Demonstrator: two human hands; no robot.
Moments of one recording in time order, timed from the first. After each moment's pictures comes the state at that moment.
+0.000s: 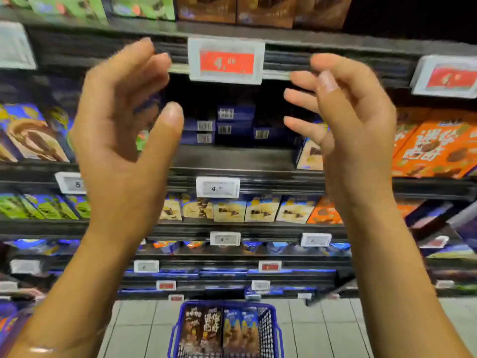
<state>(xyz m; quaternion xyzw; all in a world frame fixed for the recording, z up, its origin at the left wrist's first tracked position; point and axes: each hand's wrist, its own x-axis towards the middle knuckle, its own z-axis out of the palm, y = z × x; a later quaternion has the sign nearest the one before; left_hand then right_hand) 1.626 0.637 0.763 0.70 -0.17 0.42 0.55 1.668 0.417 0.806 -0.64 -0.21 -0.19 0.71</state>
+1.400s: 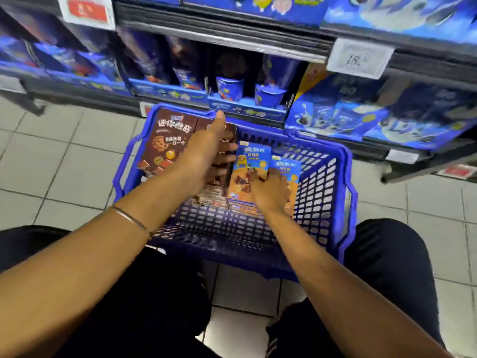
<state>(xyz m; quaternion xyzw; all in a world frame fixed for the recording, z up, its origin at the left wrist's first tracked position) 1.560 0.556 -0.084 0.62 0.39 -0.16 0.67 1.568 0.409 -0.220 -0.88 0.14 0.20 0.40</state>
